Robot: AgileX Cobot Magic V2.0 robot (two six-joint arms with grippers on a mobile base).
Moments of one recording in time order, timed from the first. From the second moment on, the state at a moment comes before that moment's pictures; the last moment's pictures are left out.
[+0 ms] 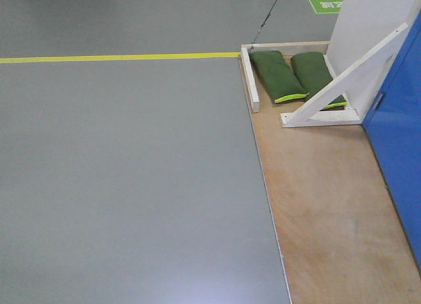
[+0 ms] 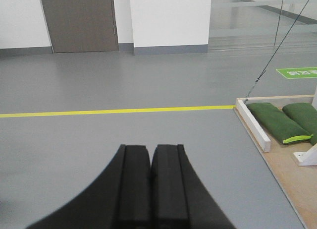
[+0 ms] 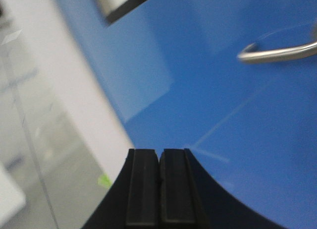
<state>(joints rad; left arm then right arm) 0.07 -0.01 0.03 0.07 0.20 -0.02 -0.71 0.71 -0.51 0.30 -0.13 0.20</state>
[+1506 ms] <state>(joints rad) 0.07 -0.01 0.03 0.07 0.20 -0.02 -1.19 1.53 -1.44 0.70 -0.17 0.20</state>
